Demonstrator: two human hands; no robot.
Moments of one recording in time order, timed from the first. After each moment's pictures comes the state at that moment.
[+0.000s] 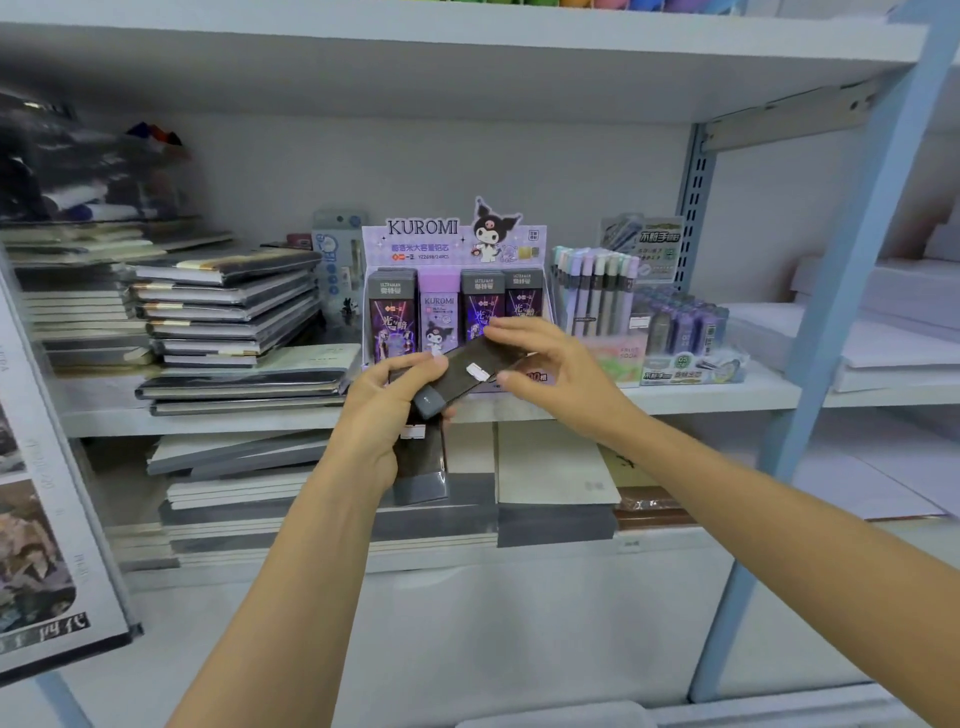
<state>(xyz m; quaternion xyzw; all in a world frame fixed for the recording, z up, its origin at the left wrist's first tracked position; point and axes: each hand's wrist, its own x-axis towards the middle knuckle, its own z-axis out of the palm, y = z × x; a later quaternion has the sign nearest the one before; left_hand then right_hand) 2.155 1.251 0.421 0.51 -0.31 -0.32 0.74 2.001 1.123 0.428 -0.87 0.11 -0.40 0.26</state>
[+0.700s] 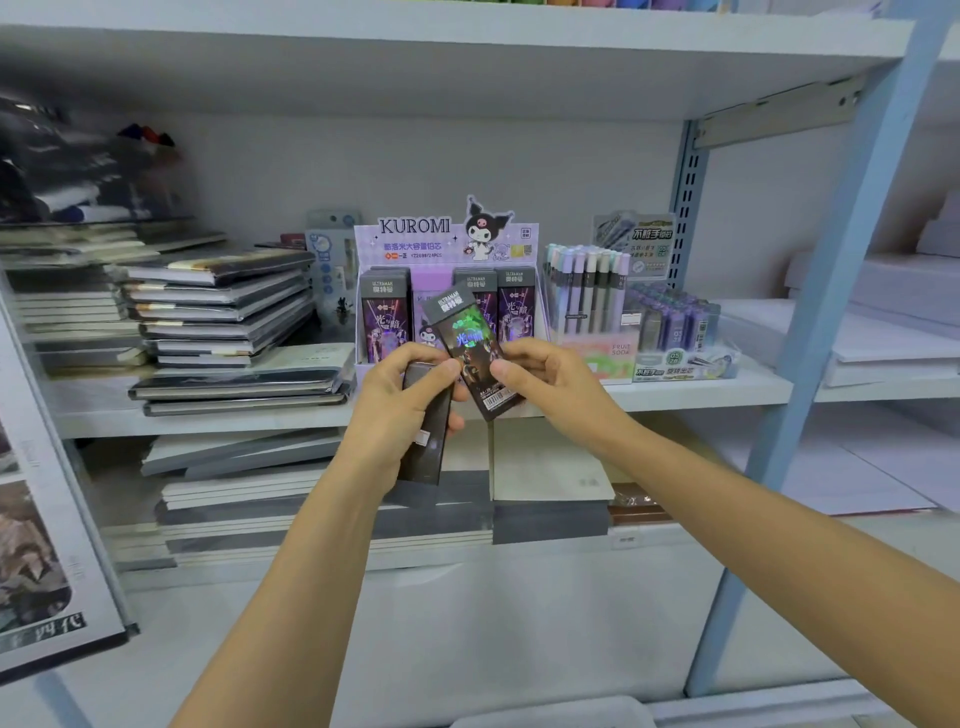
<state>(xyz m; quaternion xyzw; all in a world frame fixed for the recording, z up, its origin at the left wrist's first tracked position) 2.144 1.255 0.418 0.51 -0.45 -0.27 0.68 2.000 1.134 0.418 -0.80 0.12 -0.40 0.42</state>
